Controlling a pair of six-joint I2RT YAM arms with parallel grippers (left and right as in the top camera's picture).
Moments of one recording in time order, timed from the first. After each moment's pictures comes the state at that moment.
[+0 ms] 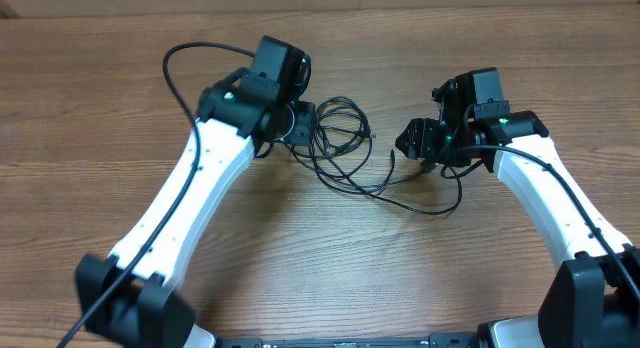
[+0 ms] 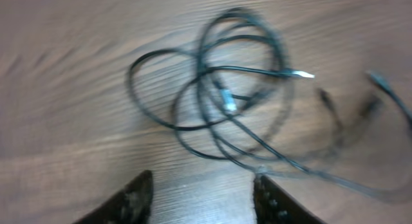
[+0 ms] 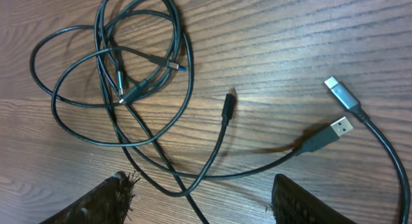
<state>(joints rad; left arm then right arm) -0.42 1.70 1.56 -0.96 0.00 -0.28 0.16 1.61 1.18 -0.74 -0.33 0.30</state>
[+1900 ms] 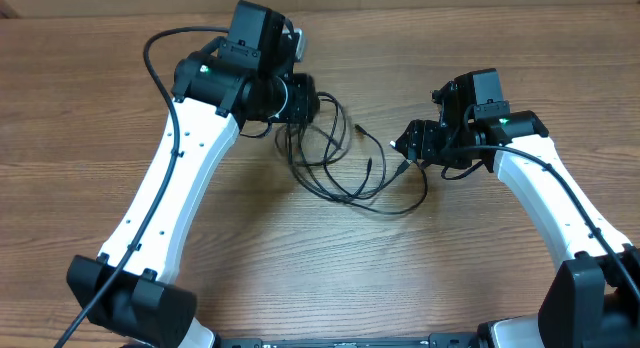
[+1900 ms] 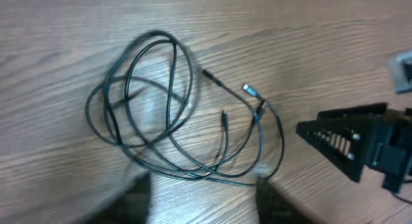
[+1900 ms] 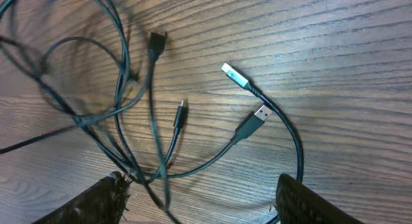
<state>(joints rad) -0.35 1.74 1.79 -1.10 0.27 -0.31 0.16 1.61 1.18 -0.75 -0.33 0.30</state>
